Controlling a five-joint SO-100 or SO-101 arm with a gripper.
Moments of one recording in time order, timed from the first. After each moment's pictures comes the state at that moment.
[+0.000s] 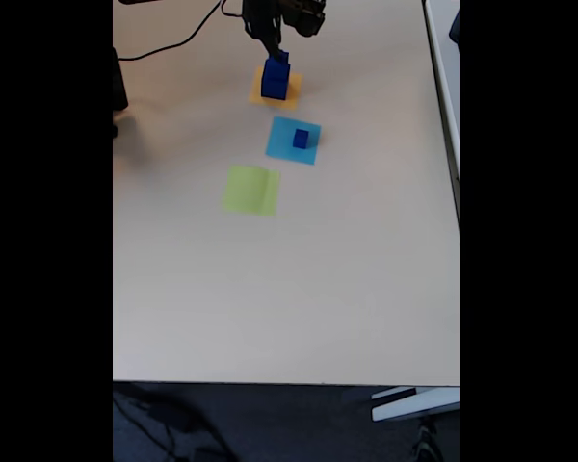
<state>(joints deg) -13.9 79.8 75.3 68.4 108.1</state>
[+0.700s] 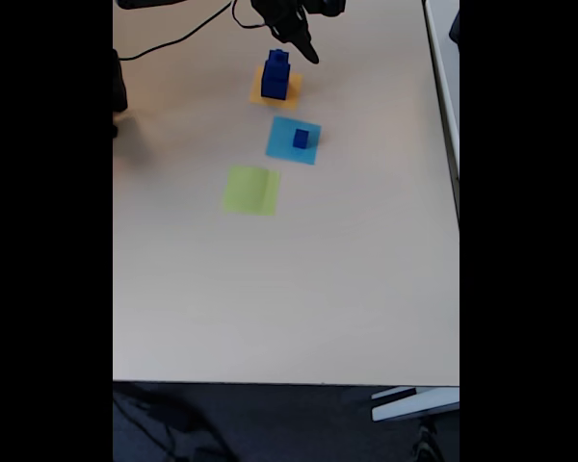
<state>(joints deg) -8.3 79.8 73.9 53.1 84.3</state>
